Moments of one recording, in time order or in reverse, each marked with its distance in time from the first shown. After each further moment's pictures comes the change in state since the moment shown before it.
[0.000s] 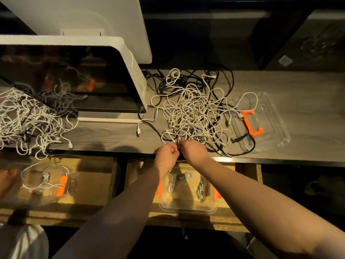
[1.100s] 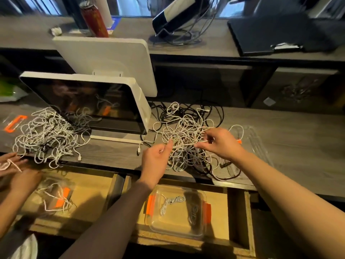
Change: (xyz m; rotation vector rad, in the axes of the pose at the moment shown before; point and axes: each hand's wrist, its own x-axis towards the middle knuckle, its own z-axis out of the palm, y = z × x) left_hand -0.087 0.095 -0.057 -0.277 0.407 0.270; right_hand -0.051 0.072 -0.159 0.182 0.312 -0.333
